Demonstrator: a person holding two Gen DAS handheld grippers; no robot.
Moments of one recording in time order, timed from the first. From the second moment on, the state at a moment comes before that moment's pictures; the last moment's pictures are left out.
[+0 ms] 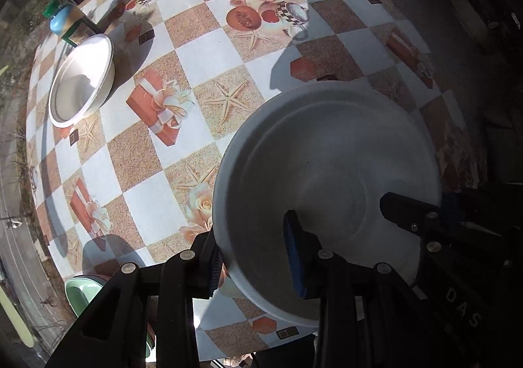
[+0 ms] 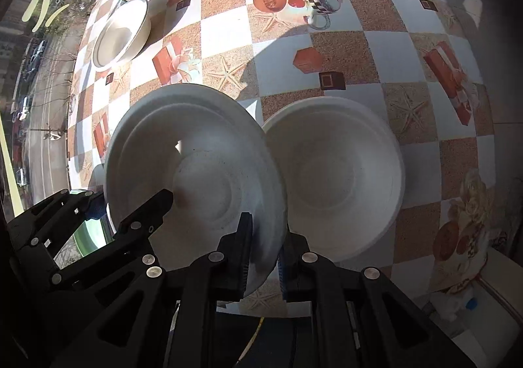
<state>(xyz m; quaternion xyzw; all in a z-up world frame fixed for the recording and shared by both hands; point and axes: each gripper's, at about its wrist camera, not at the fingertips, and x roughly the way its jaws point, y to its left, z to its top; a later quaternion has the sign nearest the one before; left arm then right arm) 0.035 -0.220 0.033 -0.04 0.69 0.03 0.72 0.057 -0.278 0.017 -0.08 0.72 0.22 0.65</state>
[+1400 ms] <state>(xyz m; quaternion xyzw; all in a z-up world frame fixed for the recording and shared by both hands) -0.008 -0.128 0.023 -0.14 0.69 0.12 0.70 0.090 -0.313 0.016 -0.07 0.71 0.13 0.69</state>
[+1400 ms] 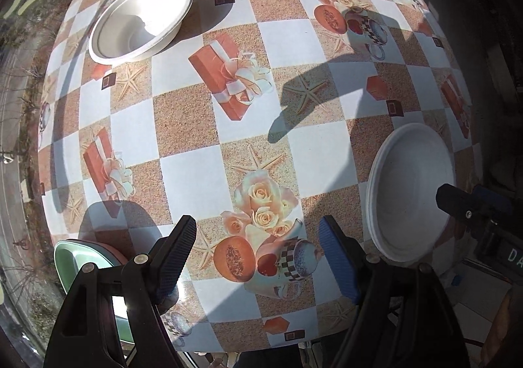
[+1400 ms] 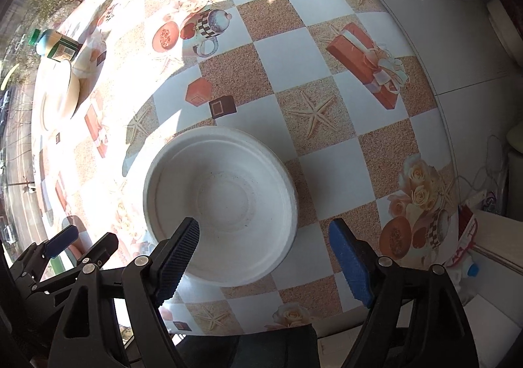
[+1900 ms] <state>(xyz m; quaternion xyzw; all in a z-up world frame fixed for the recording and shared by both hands) 0.007 -0.017 0.041 -0.20 0.65 0.21 0.70 0.094 -0.220 0.027 -0.13 0.69 0.22 0.68</state>
